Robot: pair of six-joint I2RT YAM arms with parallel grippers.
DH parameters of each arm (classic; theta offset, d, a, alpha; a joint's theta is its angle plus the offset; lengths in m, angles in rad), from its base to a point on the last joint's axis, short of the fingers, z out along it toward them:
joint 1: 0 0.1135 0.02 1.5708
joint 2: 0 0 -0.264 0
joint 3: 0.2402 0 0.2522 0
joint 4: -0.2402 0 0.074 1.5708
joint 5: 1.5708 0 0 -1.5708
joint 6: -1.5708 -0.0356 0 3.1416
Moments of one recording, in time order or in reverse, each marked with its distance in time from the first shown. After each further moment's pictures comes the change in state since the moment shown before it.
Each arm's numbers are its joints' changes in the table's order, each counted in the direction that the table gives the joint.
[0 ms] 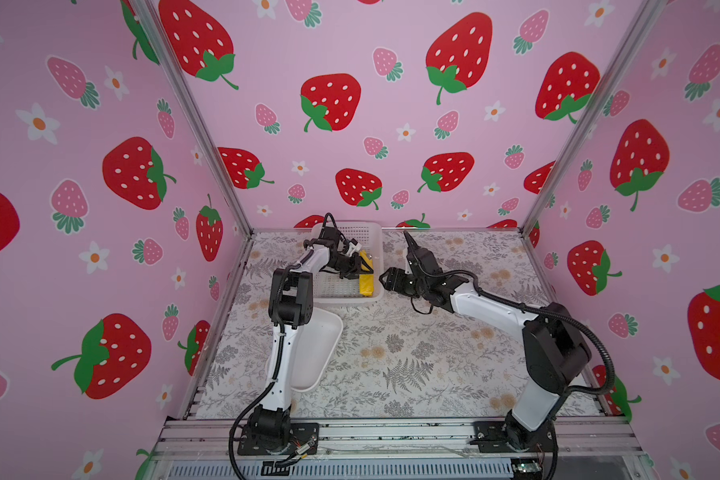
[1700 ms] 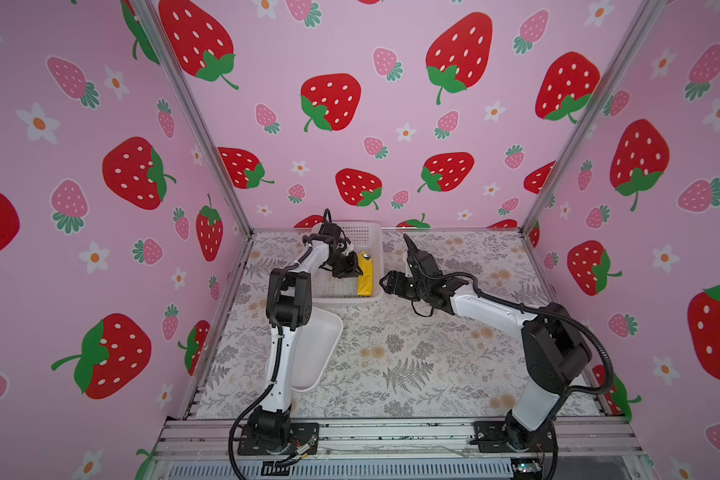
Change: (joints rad) left arm -0.007 0.058 -0.006 -0.083 -0.256 0.048; right arm 0.000 0.002 -0.031 0.009 -0.019 0.000
